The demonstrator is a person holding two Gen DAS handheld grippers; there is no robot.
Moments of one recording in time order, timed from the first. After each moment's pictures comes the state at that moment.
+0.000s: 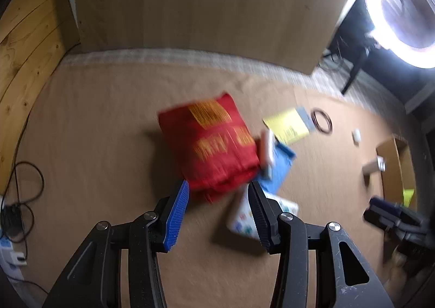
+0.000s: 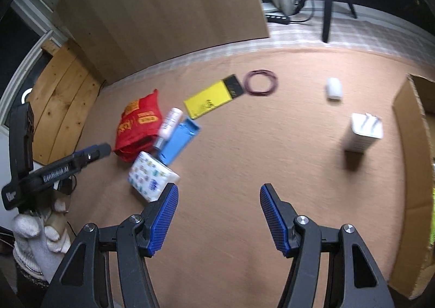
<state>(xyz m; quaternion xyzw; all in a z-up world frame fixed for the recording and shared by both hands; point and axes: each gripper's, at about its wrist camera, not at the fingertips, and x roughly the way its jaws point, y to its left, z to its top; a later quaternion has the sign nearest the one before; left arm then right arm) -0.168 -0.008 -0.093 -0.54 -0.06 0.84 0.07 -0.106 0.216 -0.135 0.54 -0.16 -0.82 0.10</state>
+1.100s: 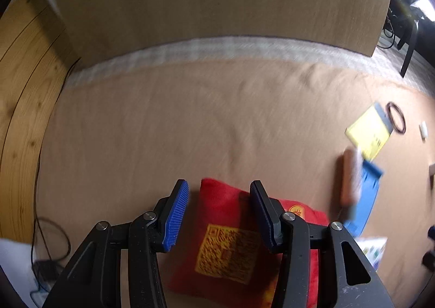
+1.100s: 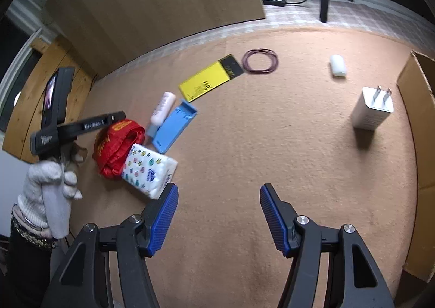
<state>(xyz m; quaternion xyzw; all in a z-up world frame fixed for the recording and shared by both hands) -0.241 -0.019 -0.152 -0.57 0.06 0.82 0.01 -0.100 0.203 -0.151 0.56 -0.16 -0.81 0.09</state>
